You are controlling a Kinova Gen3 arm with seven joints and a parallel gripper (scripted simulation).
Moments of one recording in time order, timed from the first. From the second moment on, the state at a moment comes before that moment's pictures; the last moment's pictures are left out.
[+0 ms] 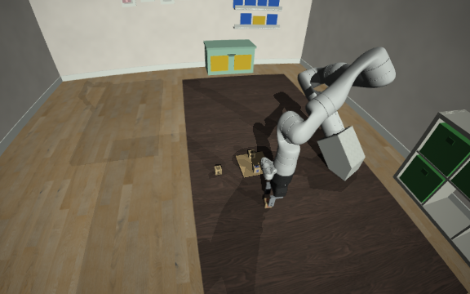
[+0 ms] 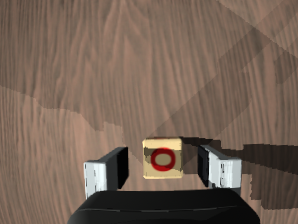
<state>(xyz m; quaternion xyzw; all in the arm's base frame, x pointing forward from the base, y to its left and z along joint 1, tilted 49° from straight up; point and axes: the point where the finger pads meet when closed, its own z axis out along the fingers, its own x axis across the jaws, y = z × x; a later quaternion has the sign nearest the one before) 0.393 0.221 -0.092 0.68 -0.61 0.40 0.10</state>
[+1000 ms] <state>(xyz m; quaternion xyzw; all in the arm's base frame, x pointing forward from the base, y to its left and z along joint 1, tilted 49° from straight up) 0.401 0.213 -0.104 0.68 -0.61 0.40 0.09</state>
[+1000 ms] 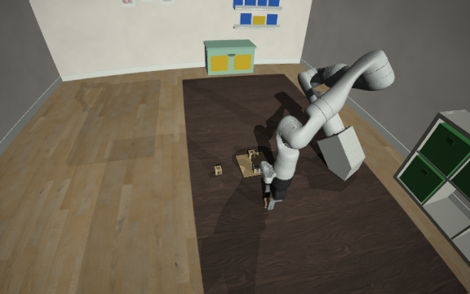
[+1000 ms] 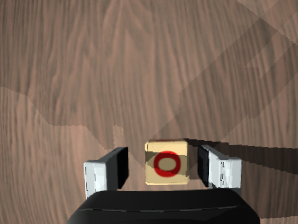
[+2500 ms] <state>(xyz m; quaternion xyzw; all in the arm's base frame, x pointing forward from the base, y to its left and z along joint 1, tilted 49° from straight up) 0.409 0.198 -0.116 0.68 -0.61 0.40 0.10</state>
